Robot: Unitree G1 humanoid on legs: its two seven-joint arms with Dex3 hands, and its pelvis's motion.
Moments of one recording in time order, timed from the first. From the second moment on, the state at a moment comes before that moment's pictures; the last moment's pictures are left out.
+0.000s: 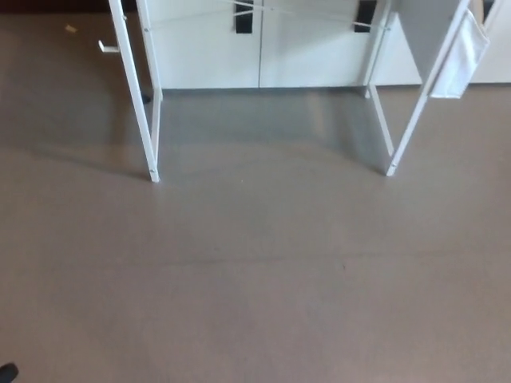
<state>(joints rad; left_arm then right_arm) -0.09 0.44 0.49 1.26 -0.28 -0.07 -0.49 0.03 -0.32 -0.45 1.06 0.30 0.02 0.42</state>
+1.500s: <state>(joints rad) -0.14 0.42 0.45 1.27 -0.28 -0.06 -0.45 -0.01 -0.35 -0.43 1.13 0.30 -0.01 0.41</state>
